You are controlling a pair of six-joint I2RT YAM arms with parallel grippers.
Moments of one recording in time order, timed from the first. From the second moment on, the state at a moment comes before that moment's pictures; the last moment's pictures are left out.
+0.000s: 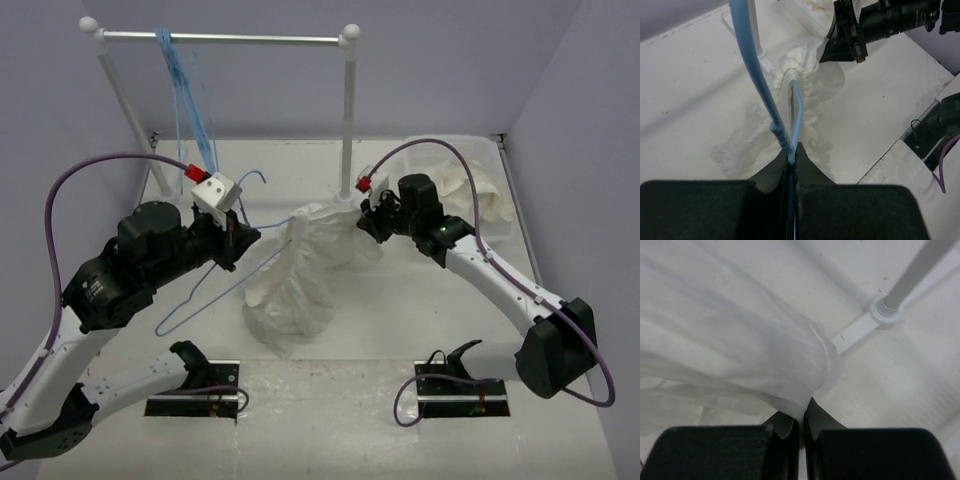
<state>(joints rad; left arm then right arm) -0.76 0.86 1.38 -0.85 0.01 -0.15 0.53 1.31 1.03 -0.28 -0.33 -0.21</state>
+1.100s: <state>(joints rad) -0.62 1.50 1.79 -0.52 -0.49 -0.09 0.50 0.88 0.78 -0.28 -0.12 0.22</state>
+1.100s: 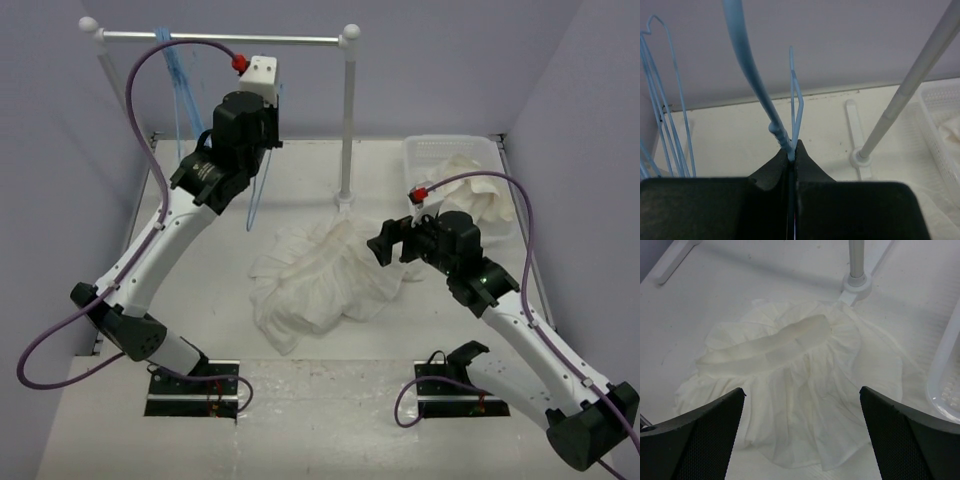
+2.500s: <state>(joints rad) -0.35 1.76 2.09 -0.37 -0.45 -0.01 0.50 0.83 0.73 -0.29 0.01 0.20</state>
